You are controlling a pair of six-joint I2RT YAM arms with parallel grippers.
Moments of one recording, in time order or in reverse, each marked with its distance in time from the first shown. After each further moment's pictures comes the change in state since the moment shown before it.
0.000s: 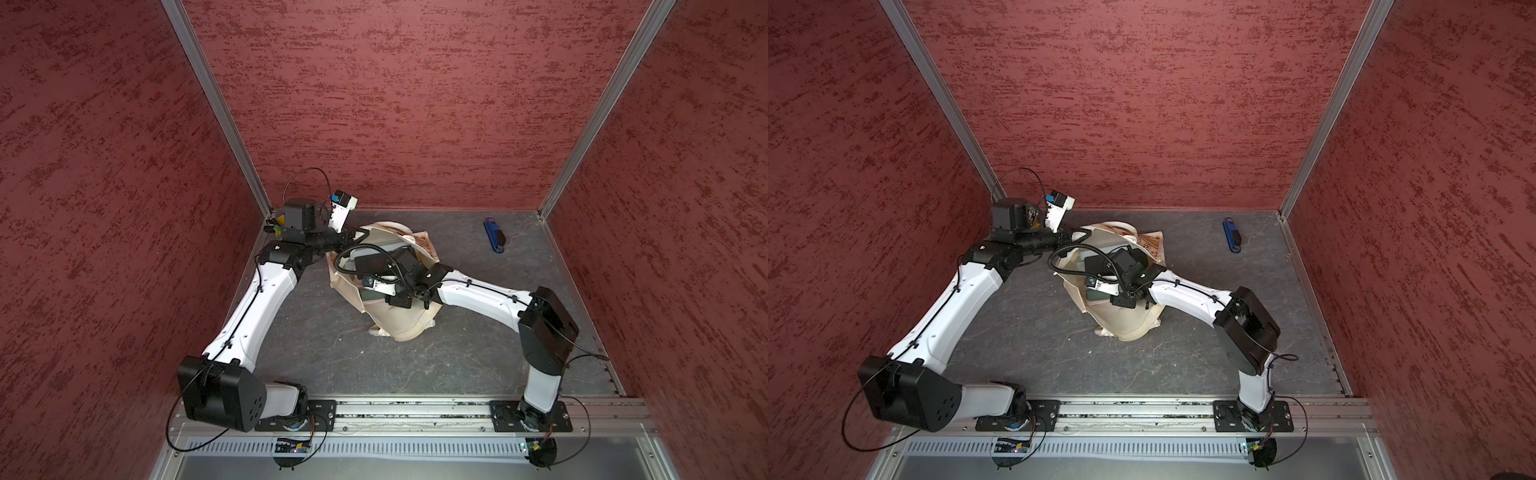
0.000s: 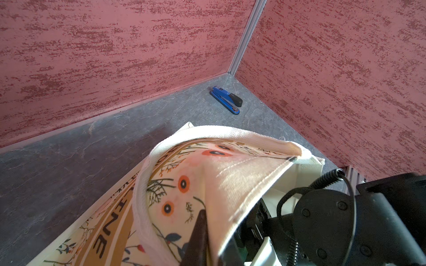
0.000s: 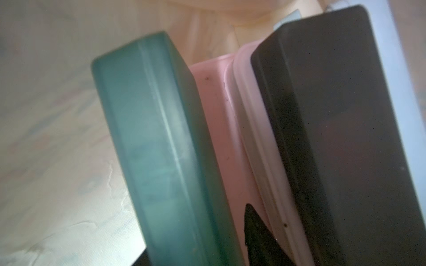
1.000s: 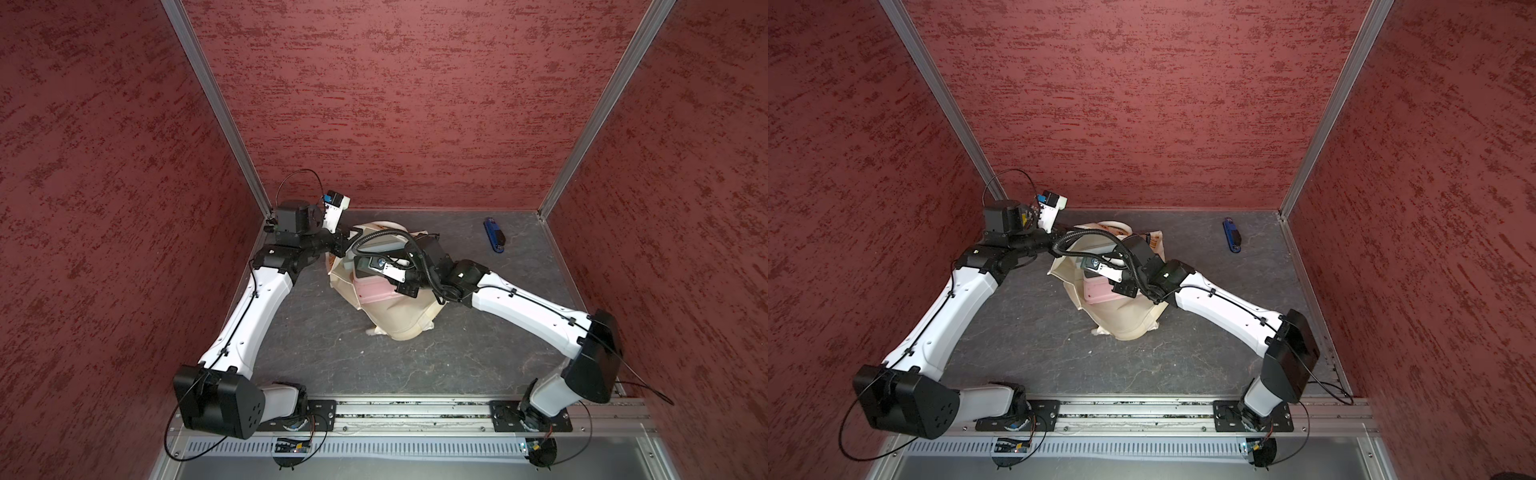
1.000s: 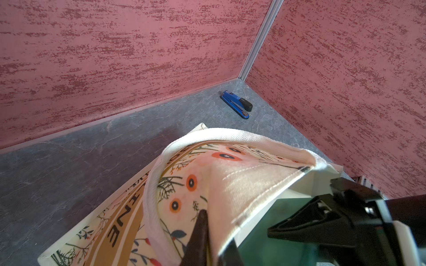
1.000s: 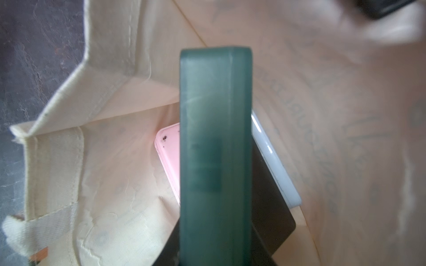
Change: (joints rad) left arm 0.032 -0.040 -0.031 0.017 -0.037 -0.018; right arm 0.015 -0.285 -0.027 0.040 -0.003 0.098
